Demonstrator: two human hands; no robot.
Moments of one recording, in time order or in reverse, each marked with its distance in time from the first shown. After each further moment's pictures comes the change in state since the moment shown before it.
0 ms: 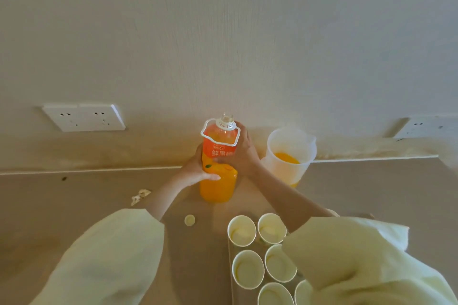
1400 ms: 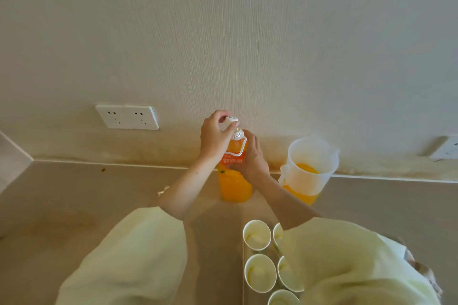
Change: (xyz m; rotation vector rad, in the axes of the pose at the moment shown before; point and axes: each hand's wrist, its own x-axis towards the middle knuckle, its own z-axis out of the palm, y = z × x) left_hand -0.030 0.113 -0.037 -0.118 0.684 0.315; right_hand -0.005 -0.005 0.027 -0.117 -0.060 0.028
